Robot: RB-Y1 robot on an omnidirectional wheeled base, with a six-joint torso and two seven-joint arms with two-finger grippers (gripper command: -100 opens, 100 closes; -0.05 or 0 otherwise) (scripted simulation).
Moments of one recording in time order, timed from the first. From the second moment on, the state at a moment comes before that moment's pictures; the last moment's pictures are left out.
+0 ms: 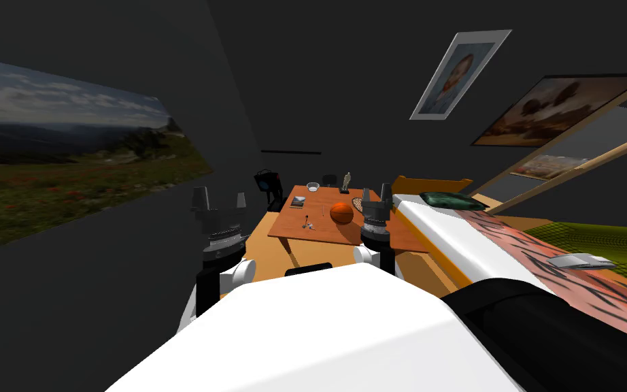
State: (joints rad) left arm 0.47 0.04 -0.05 -2.36 0.03 -0.47 0.17; right arm 0.52 0.02 0.02 -2.33 -0.07 -0.59 0.07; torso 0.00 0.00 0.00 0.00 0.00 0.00
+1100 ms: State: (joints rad) left arm 0.58 0.33 -0.06 -2.08 0.10 -0.43 0.37; right arm 0.52 0.02 0.02 -2.33 -0.07 -0.59 0.07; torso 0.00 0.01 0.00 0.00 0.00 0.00
